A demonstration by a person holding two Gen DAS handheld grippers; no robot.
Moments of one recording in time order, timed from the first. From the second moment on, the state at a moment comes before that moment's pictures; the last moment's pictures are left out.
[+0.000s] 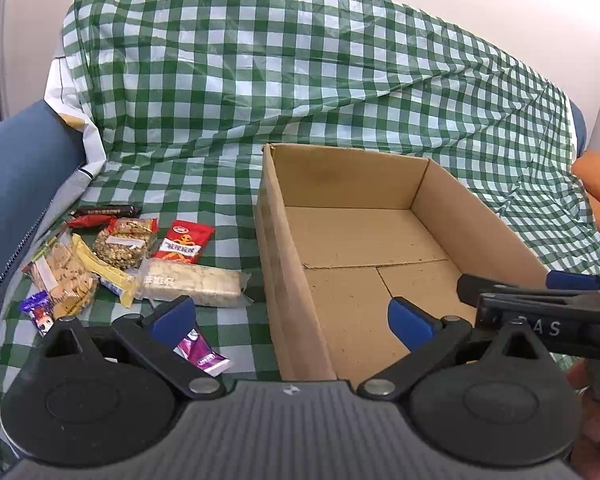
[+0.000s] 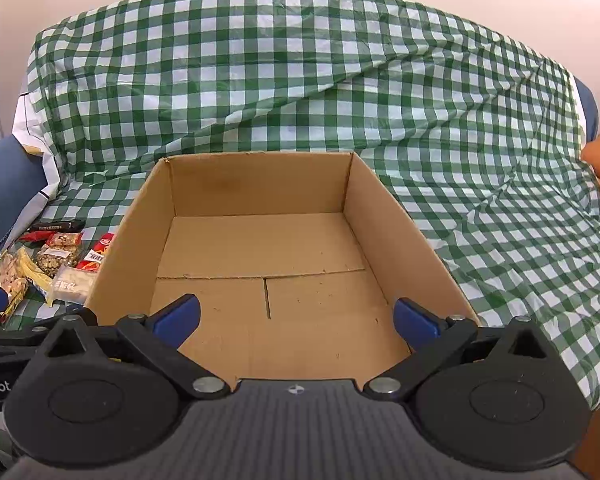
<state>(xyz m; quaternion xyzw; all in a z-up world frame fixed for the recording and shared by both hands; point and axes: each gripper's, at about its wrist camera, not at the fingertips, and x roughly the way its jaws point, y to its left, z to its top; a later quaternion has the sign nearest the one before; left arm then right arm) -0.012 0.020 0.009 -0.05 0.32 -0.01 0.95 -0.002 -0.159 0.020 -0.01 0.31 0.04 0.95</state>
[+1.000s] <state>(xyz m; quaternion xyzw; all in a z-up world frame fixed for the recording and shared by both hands) -0.008 0.020 0.009 -0.05 0.33 -0.01 0.94 0.009 -0.159 0.011 -0.03 0.33 0.04 0.94</state>
